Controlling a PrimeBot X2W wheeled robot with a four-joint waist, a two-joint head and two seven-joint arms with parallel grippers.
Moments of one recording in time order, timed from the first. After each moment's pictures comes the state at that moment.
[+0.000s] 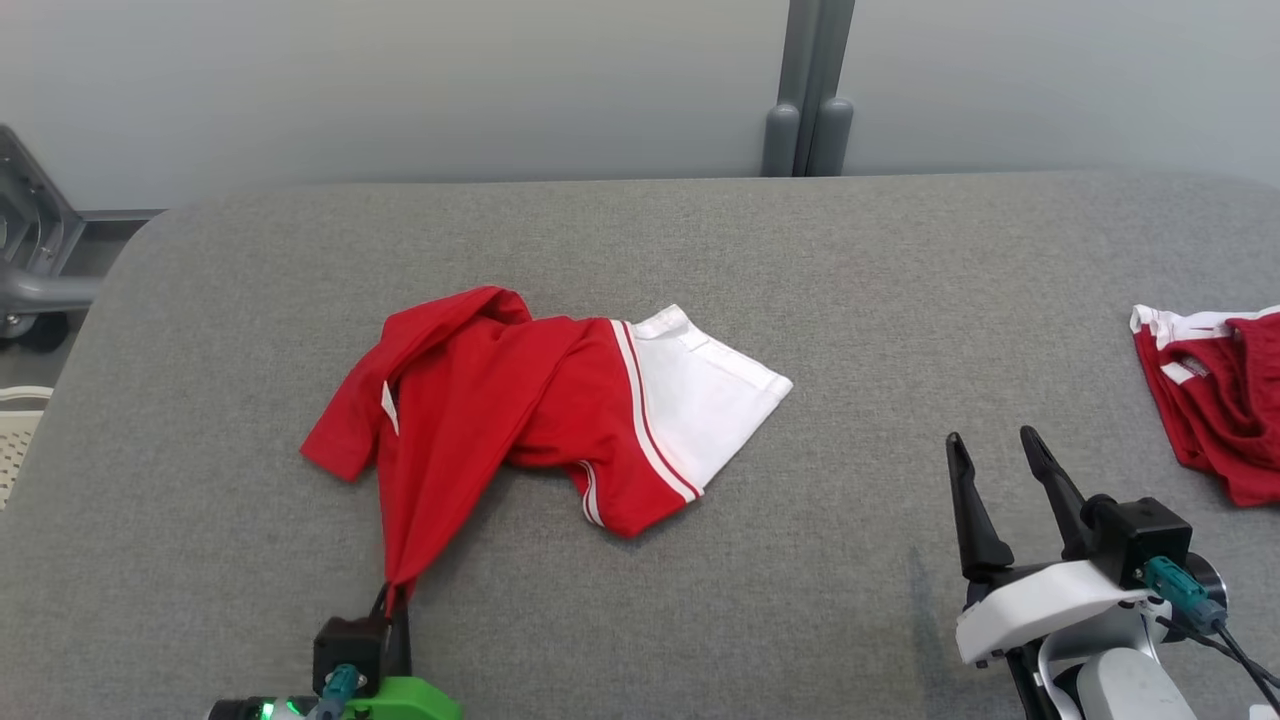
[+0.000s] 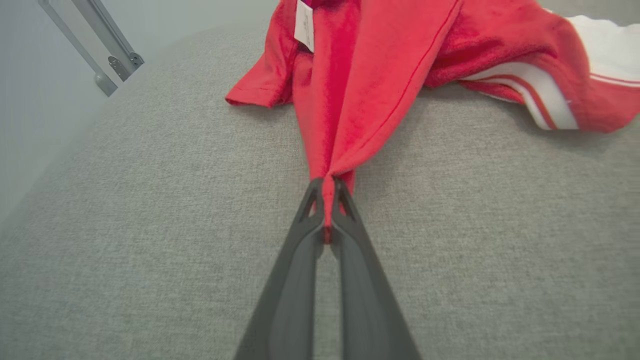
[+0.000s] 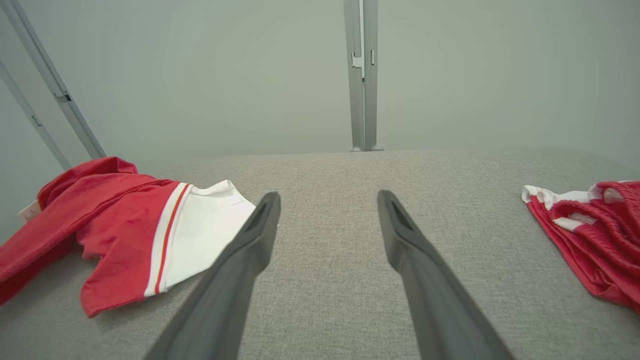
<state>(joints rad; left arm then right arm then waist) -0.14 0.25 -0.54 0.57 -0.44 0.27 -0.26 -0.07 -0.05 0.01 0.21 0.15 0.13 -0.23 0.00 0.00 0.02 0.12</state>
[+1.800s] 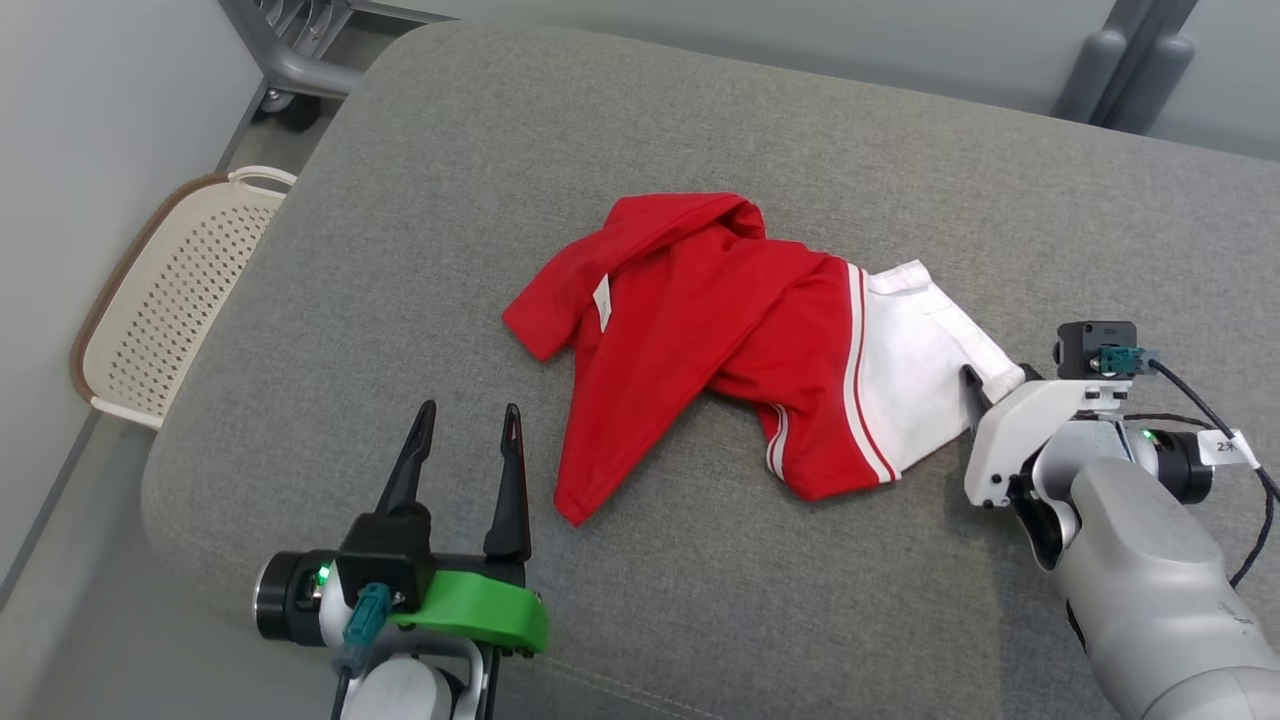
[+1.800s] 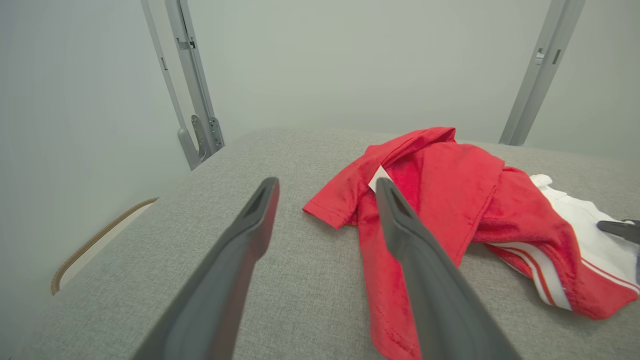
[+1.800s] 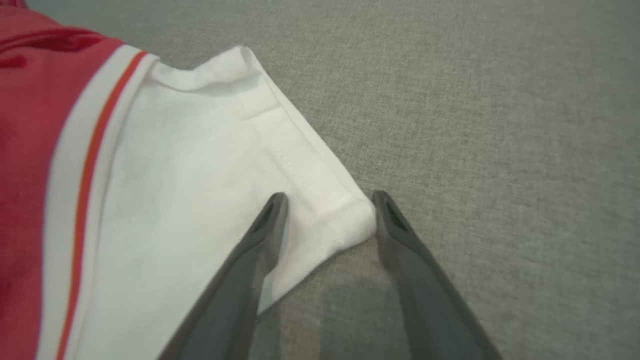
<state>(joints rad) -0.15 0.08 -0.39 0.18 -0.25 0.17 -0.26 -0.68 -0.13 0.03 1.10 0.20 0.13 -0.06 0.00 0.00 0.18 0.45</state>
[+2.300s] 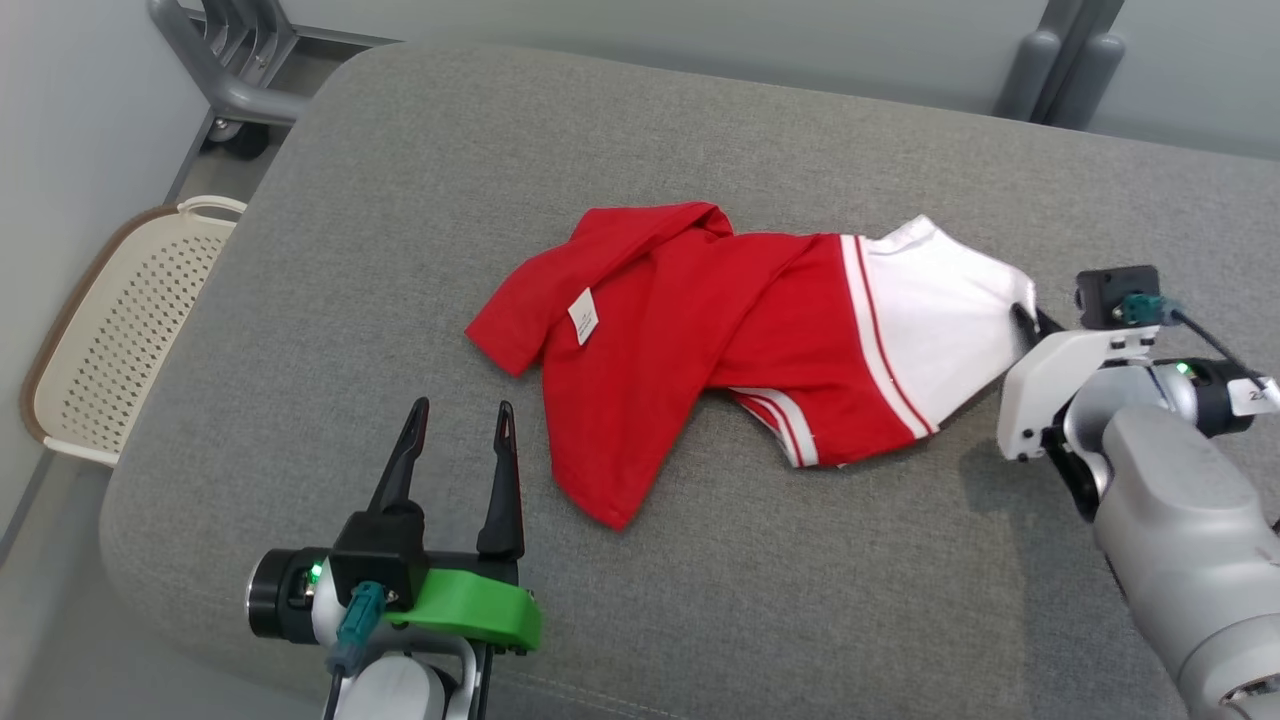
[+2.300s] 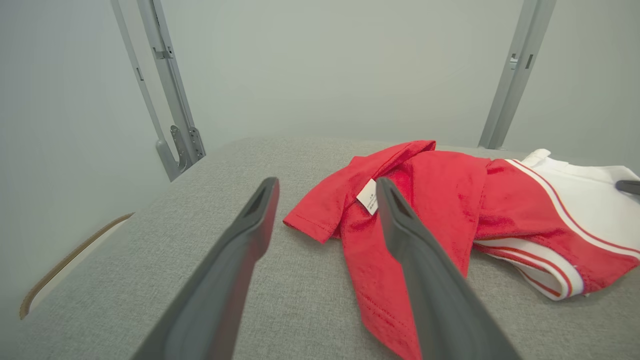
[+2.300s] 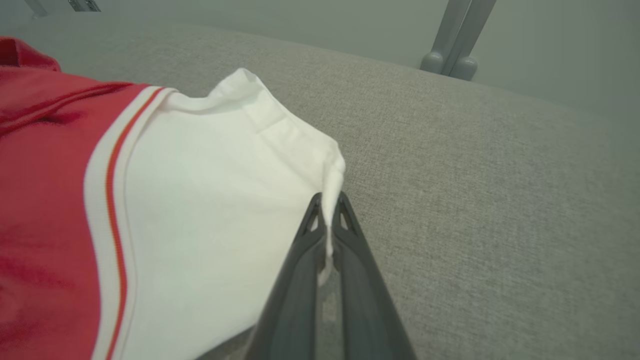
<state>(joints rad) -0.15 0.07 -0.36 0.19 -0.23 0.15 -0.26 -0.77 -0.18 0.12 1.14 0.17 0.13 -0.14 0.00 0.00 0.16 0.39</state>
